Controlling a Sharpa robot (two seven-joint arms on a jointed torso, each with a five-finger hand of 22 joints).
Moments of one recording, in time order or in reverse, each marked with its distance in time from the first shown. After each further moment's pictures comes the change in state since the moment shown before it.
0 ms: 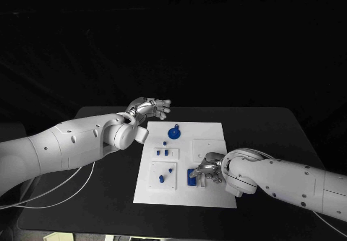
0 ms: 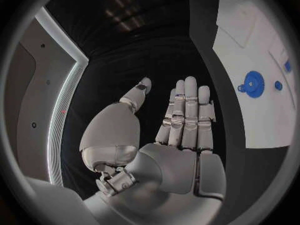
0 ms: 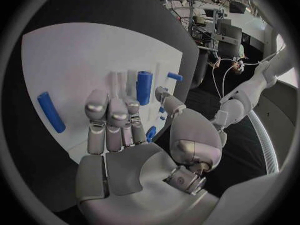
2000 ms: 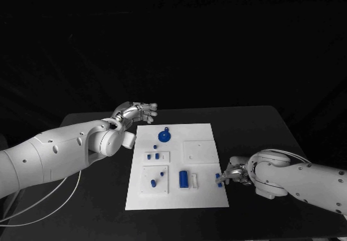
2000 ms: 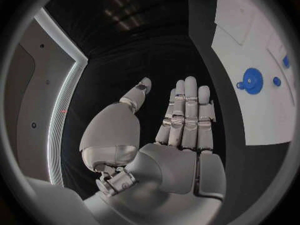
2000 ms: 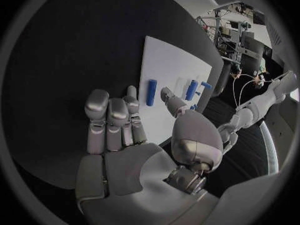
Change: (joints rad) left arm 0.000 -0.004 -0.001 -0.006 0.000 0.001 -0.002; left_hand 0.000 0.000 0.000 0.000 0.000 0.000 0.000 0.000 -0.001 -0.001 -0.001 0.000 0.000 0.000 0.000 0.000 0.004 0.002 0.000 0.000 0.000 0.002; right arm -0.011 -0.263 0.005 0.079 -0.209 0.105 -0.036; right_hand -0.058 -0.015 -0.106 0.000 0.000 -0.007 -0.003 -0.002 0.012 -0.003 0.004 -0.006 0.002 -0.001 0.004 -0.008 0.004 0.001 -0.004 0.011 -0.004 0.000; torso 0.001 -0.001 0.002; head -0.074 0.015
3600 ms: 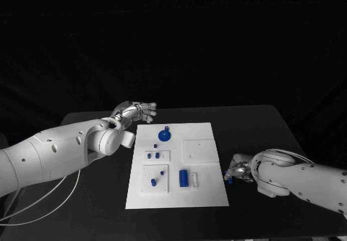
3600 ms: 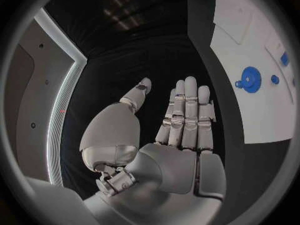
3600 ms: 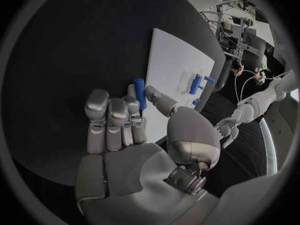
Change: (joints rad) left arm 0.000 -0.006 -0.001 0.000 0.000 0.003 -0.008; left_hand -0.004 0.004 0.000 0.000 0.000 0.000 0.000 0.000 -0.002 0.000 0.000 0.000 -0.001 0.000 0.000 -0.004 0.003 0.007 0.000 0.000 -0.004 0.000; right arm -0.013 -0.015 0.010 -0.025 -0.003 -0.056 0.031; right_hand 0.153 0.119 0.266 -0.033 0.005 0.040 0.000 -0.014 -0.010 0.014 0.000 -0.001 -0.002 0.006 0.001 -0.008 -0.002 0.023 0.006 0.023 0.000 0.000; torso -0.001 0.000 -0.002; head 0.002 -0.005
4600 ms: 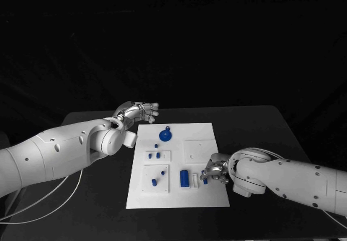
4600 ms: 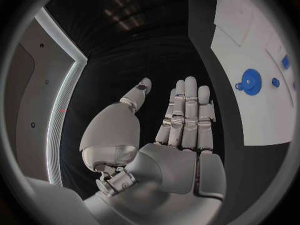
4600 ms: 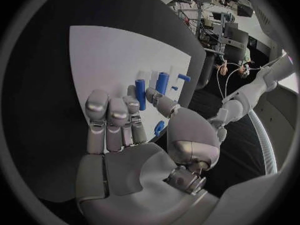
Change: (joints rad) left arm 0.000 0.008 0.000 0.001 0.000 0.002 -0.001; left_hand 0.000 0.000 0.000 0.000 0.000 0.000 0.000 0.000 0.000 0.000 0.000 0.000 0.000 0.000 0.000 0.000 0.002 -0.002 0.000 0.000 0.000 0.002; right arm 0.010 0.150 0.007 0.022 0.141 -0.025 -0.011; right_hand -0.058 -0.006 -0.011 0.019 0.003 0.012 -0.001 0.003 -0.006 0.007 -0.007 -0.004 -0.001 0.005 -0.002 0.000 0.000 0.004 0.000 0.000 0.004 0.000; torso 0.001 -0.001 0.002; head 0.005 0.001
